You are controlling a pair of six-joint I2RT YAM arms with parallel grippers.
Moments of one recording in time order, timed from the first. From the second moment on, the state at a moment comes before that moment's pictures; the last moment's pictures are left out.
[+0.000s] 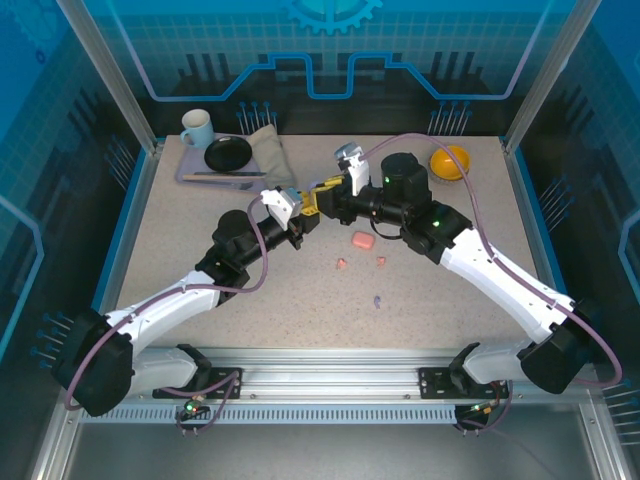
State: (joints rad) left arm -0.57 1.21 0.68 0.60 0.26 0.04; right arm 0.68 1.33 1.29 -0.22 -0.35 0.20
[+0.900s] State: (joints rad) left arm -0.57 1.20 0.68 0.60 0.26 0.04; right arm 0.68 1.33 1.27 -0.23 -0.33 0.18
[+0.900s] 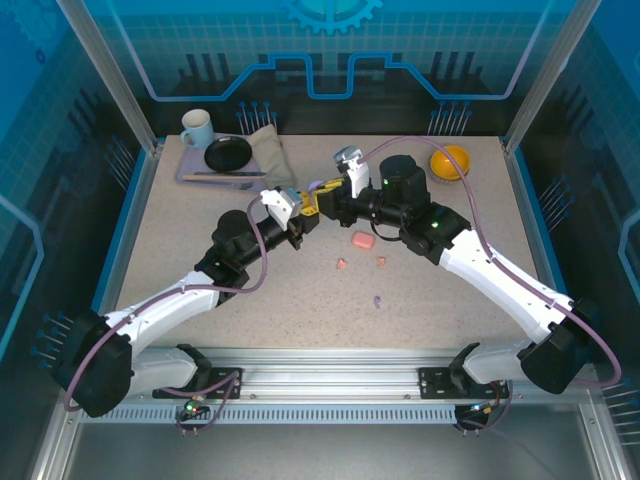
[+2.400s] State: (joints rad) left arm -0.57 1.20 0.68 0.59 0.28 0.04; right arm 0.68 1.32 1.27 -0.18 -0.32 0.20
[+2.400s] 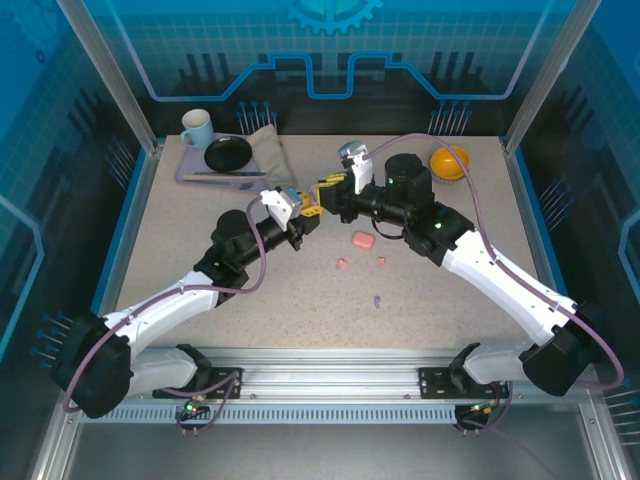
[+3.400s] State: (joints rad) left arm -0.57 1.19 0.70 0.56 0.28 0.04; right arm 0.67 1.33 1.25 -0.16 -0.33 0.22
